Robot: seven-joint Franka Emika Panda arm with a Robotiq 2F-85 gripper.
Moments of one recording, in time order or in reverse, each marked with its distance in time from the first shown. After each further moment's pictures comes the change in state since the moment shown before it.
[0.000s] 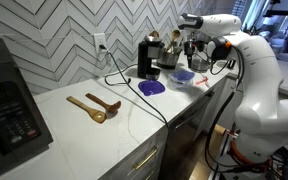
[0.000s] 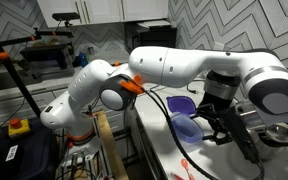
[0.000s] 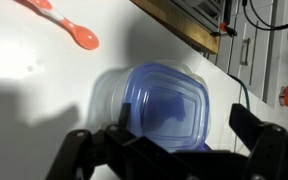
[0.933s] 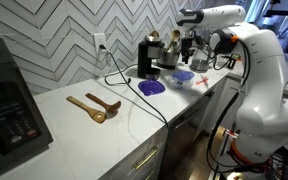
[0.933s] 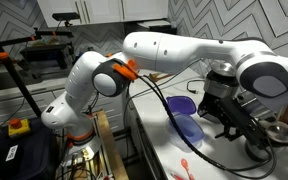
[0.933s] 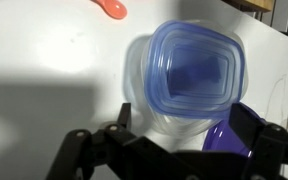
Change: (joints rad) arm 0.057 -0.145 -0.028 -0.178 -0.013 0.291 0.168
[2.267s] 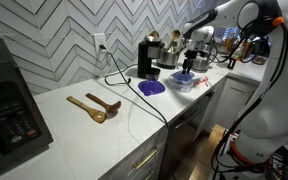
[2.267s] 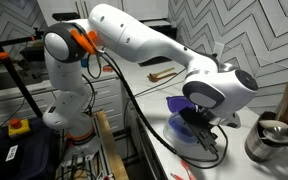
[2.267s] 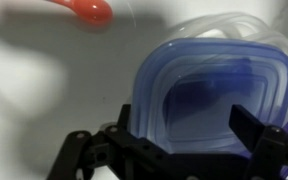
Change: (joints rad) arm 0.091 -0.463 -0.071 -0.878 0.067 0.677 -0.012
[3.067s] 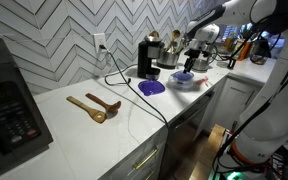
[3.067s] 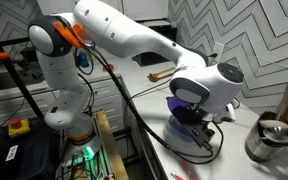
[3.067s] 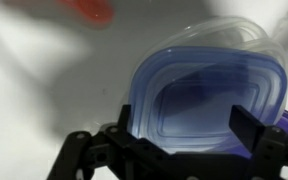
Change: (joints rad) arm 0.091 -0.122 -0.092 -0.140 0.022 0.129 -0.060
